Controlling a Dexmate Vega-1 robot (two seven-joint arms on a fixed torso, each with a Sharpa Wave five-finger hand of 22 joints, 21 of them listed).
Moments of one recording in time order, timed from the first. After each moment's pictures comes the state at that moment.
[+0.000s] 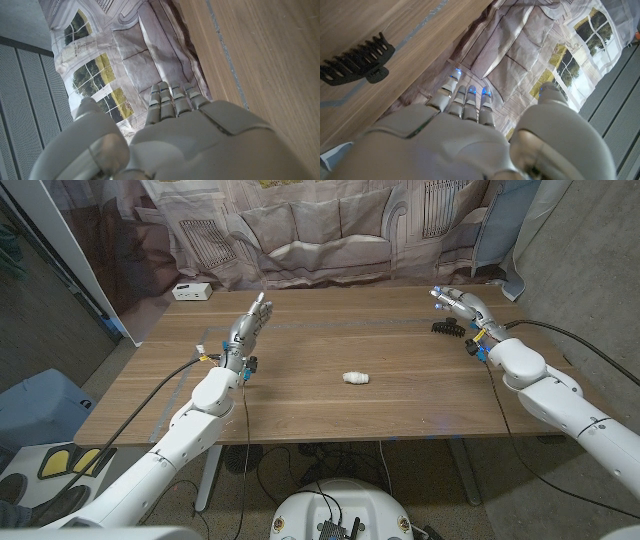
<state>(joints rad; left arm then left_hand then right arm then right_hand) 1.02 0.56 0.32 -1.61 -0.50 -0.31 0.19 0.35 0.12 0.05 -0.06 0.18 0.34 0.10 0.19 0.18 0.32 0.08 0.22 0.20 0.24 0.06 0.19 0.18 0.09 0.06 0.21 0.17 -0.95 -0.81 -0.27 -1.57 0.38 0.24 -0.08 0.53 0.00 0.15 0.02 0.28 0.31 0.06 0.21 0.20 0.23 0.13 0.21 0.20 0.12 0.06 0.21 0.22 0.35 0.03 0.19 0.17</state>
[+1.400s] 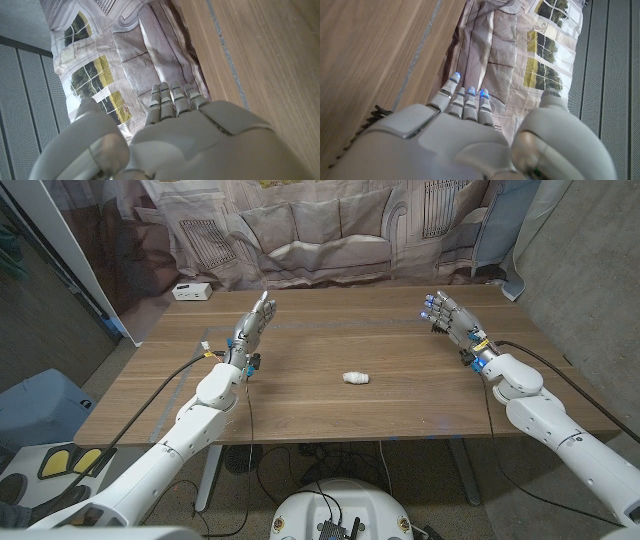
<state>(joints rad) 0.96 0.54 0.34 -1.52 -0.52 -0.34 0.14 0.34 0.11 0.05 -0.06 0.18 0.31 0.12 0.18 0.18 0.30 0.09 0.21 0.20 0.23 0.07 0.18 0.18 0.08 0.06 0.20 0.17 -0.94 -0.69 -0.28 -1.40 0.72 0.37 0.25 0.47 -0.01 0.13 0.02 0.23 0.25 0.09 0.19 0.19 0.21 0.13 0.20 0.20 0.10 0.06 0.20 0.21 0.32 0.02 0.18 0.17</state>
